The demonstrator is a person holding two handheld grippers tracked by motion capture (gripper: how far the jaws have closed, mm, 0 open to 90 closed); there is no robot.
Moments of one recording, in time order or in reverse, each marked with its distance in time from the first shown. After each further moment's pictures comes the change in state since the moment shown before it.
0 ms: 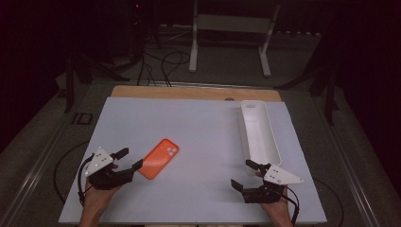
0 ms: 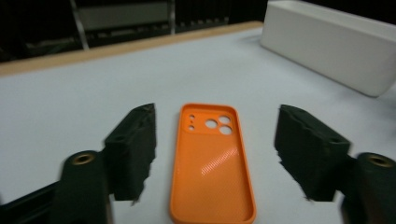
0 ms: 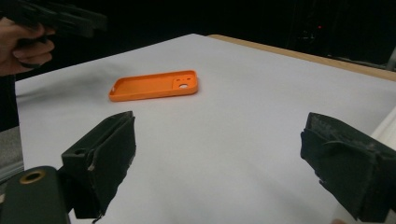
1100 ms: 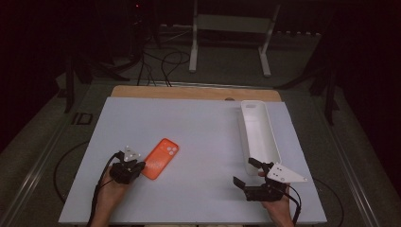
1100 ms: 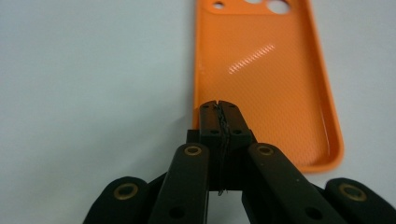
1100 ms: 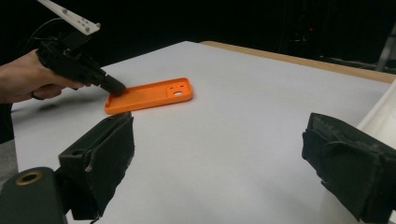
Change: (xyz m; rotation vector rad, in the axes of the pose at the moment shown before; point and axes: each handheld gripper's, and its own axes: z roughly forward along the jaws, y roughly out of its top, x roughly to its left) left arm 0.001 -0.023 0.073 0.499 0.122 0.004; right arm -0.004 0.004 -0.003 -0.023 -0.018 0.038
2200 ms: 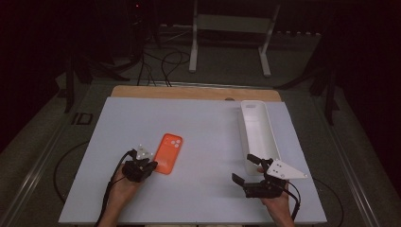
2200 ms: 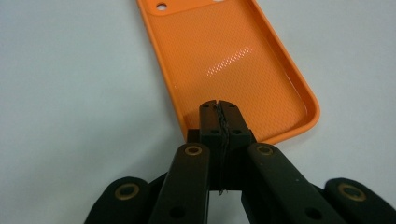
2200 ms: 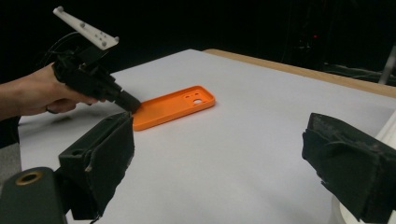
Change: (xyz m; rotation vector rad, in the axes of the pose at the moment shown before) left arm -0.026 0.015 0.013 -0.004 -0.090 0.047; right arm -0.001 0.012 0.003 -0.023 0.014 -0.011
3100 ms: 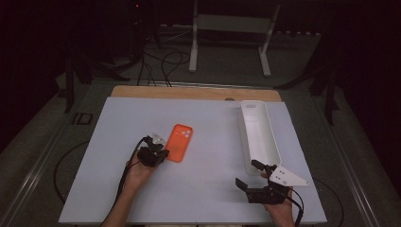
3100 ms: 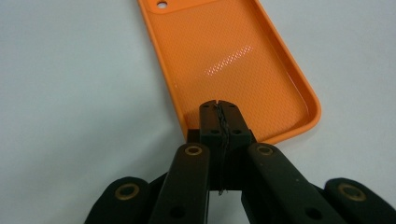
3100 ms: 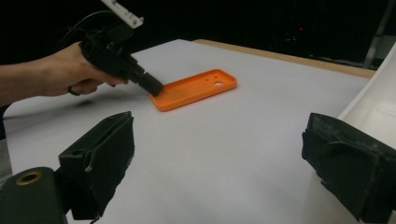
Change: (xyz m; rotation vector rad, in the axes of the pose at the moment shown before) left arm 0.000 0.046 0.037 0.021 -0.005 0.021; right arm 0.003 -0.014 -0.012 0.018 -0.050 0.008
